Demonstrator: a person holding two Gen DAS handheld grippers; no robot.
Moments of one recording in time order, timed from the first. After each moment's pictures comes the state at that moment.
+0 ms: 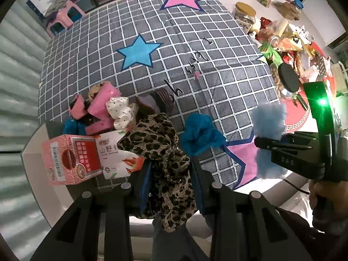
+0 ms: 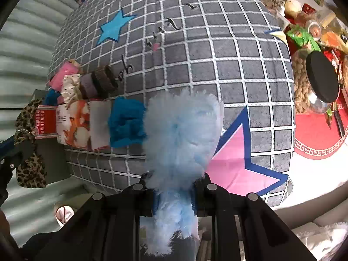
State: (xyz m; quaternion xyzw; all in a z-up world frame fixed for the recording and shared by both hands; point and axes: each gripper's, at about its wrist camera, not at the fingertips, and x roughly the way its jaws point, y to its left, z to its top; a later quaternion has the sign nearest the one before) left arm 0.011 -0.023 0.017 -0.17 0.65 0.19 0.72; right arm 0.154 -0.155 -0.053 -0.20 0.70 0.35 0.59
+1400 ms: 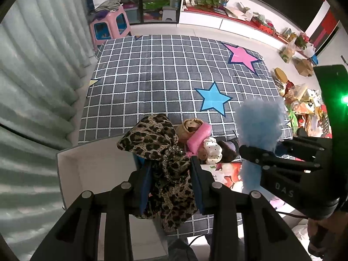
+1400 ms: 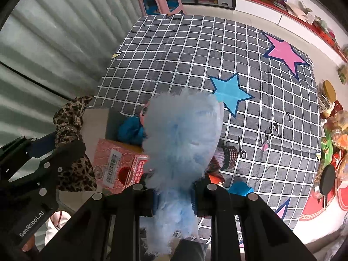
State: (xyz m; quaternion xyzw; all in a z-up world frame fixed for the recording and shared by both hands) left arm -0.109 0.148 0.075 -0.24 0.53 0.28 0.76; right arm 0.015 0.074 0.048 -0.28 0.58 0.45 0.62
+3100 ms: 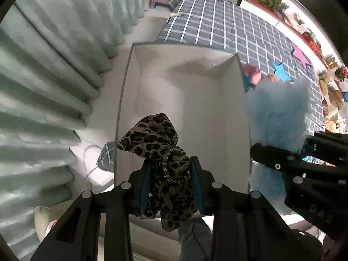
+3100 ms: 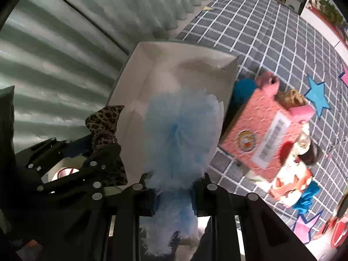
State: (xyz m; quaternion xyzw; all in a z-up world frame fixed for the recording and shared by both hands) left arm -0.313 0.151 -0.002 -0.35 0.55 0.39 0.65; right arm -0.185 0.134 0.004 -0.36 0.58 0.54 0.49
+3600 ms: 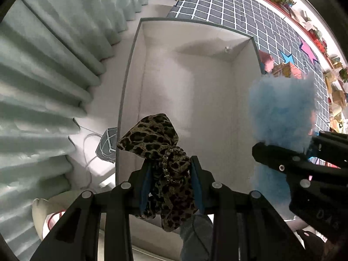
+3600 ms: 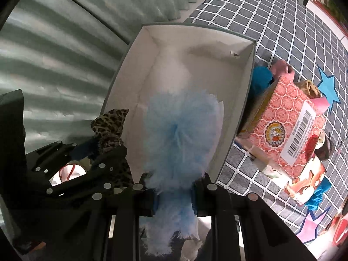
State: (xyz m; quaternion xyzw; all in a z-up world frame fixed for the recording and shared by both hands) left arm -0.325 0.153 -0.027 -0.37 0.57 0.38 0.63; right arm -0.202 0.144 -0.018 -0.37 0.60 0.53 0.47
